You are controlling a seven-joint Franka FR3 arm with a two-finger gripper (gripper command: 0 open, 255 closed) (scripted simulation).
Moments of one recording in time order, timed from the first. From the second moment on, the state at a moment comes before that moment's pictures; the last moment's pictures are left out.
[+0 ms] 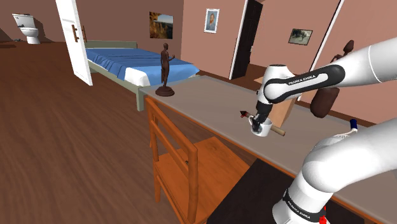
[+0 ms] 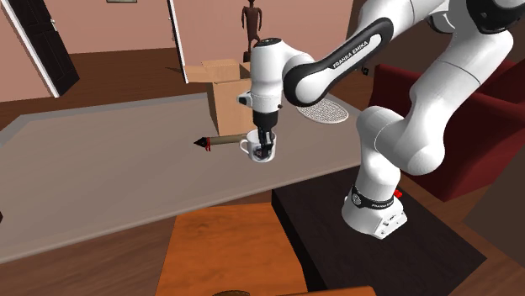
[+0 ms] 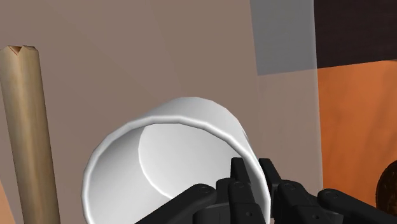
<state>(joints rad) -0.13 -0.57 -0.46 -2.73 -0.36 2.20 -0.17</state>
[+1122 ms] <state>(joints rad) -0.12 -0.68 -0.39 -2.56 -0.31 1.93 -0.19</state>
